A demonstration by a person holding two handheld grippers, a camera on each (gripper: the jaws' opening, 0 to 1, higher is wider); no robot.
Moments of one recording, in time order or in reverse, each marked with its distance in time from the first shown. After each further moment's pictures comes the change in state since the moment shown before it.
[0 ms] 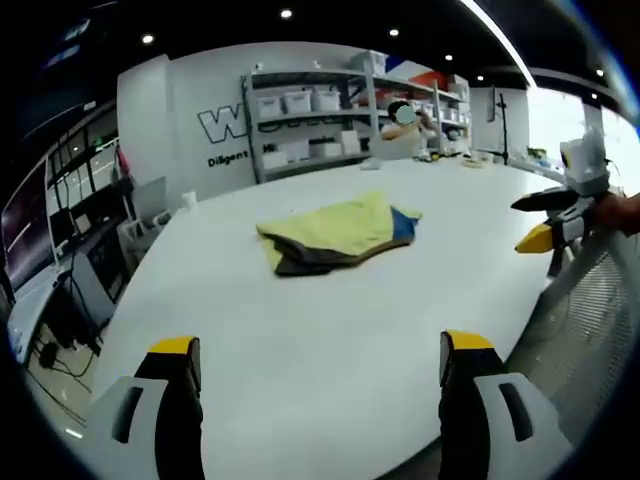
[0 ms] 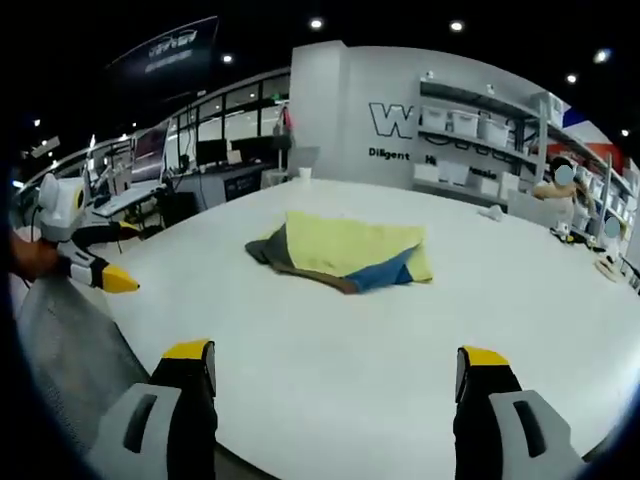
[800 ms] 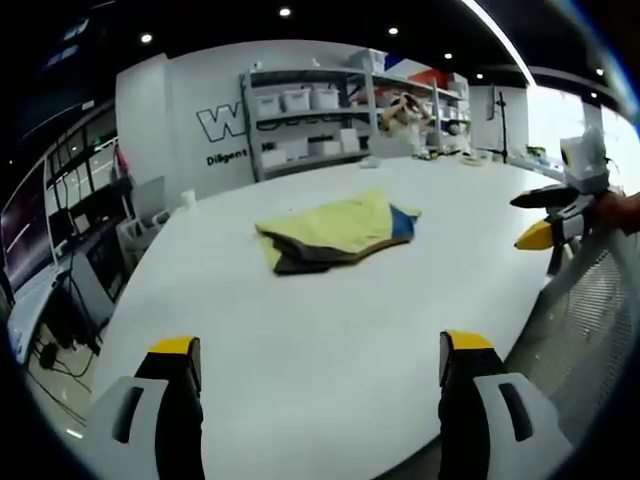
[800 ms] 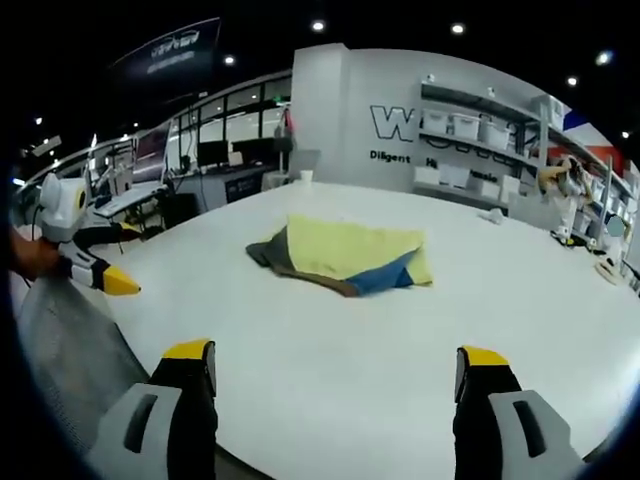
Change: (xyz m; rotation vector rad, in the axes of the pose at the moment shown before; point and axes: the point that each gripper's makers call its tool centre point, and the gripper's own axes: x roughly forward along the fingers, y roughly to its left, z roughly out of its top) left arm 0.000 -0.001 -0.003 0.004 0.010 -0.005; right arm 0.000 0.001 0.003 -0.005 -0.021 0.002
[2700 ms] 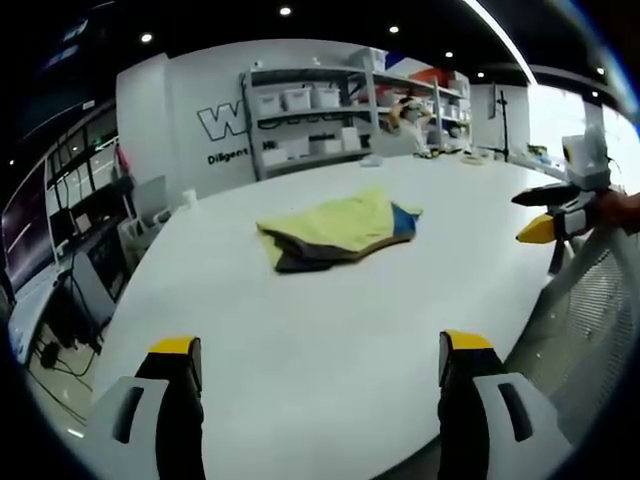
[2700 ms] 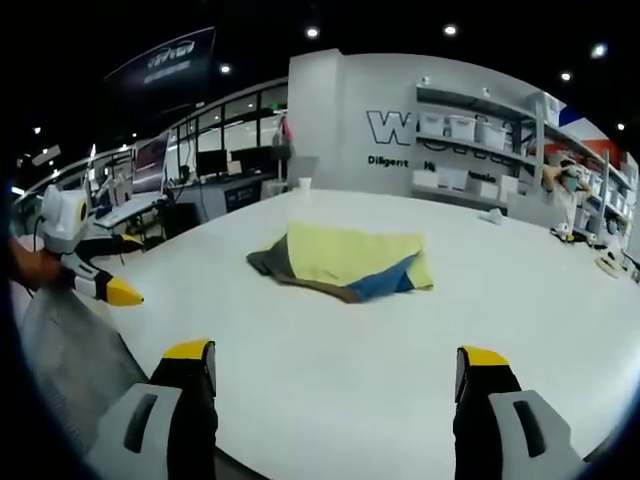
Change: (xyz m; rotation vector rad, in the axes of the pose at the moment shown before) left arm 0.000 0.002 -0.001 0.003 0.006 0.007; right arm -0.001 0.000 0.005 0.029 -0.023 0.001
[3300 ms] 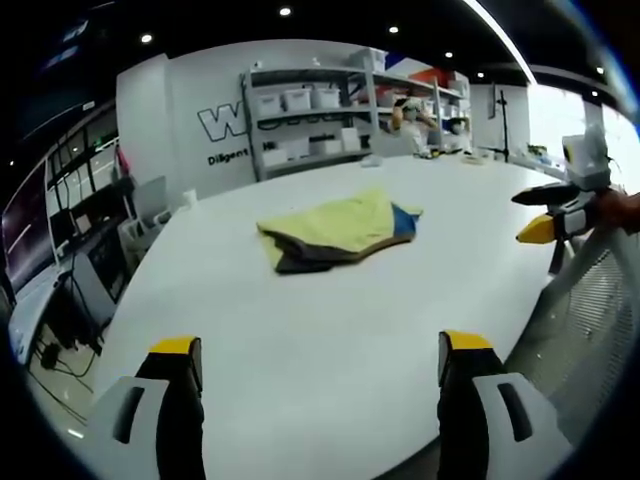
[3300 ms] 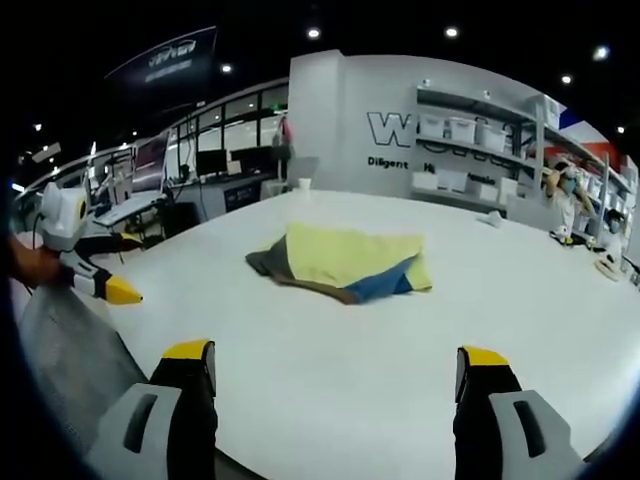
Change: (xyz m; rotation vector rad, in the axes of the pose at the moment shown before) left arm 0.000 0.000 0.001 0.000 -0.004 0.001; right arm 0.000 -0.001 0.001 -0.010 -0.006 -0.002
